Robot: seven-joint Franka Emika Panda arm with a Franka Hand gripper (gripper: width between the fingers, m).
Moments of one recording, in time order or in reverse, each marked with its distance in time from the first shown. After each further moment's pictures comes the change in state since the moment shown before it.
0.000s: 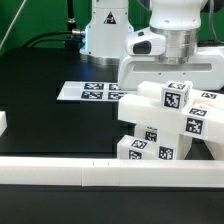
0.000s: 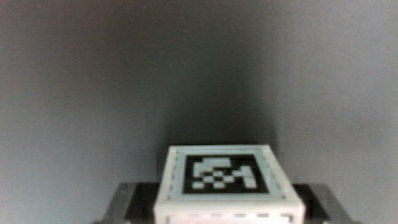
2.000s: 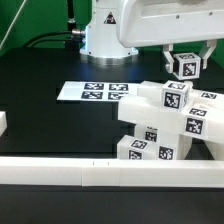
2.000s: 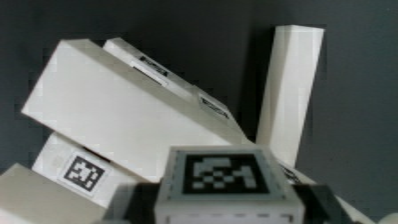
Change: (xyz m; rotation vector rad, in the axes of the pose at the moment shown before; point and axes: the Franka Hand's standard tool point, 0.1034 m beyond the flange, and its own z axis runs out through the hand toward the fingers) arm 0.117 0.004 -0.117 0.033 0.012 -0.147
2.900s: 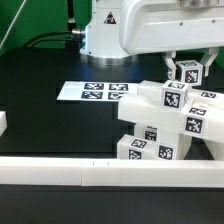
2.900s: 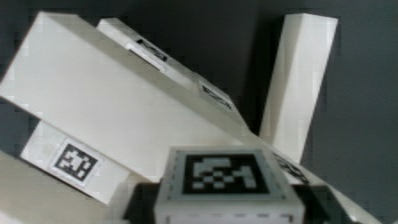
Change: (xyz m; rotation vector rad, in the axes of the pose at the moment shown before) arm 0.005 0.000 0.009 -0.020 0.030 -0.022
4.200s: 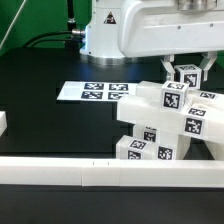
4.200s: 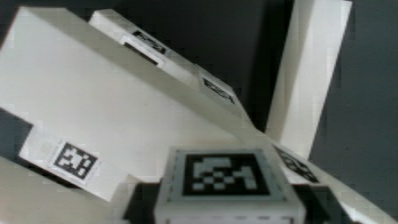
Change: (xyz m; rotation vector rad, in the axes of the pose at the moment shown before) arm 0.003 0.003 0.004 -0.007 0.039 0.014
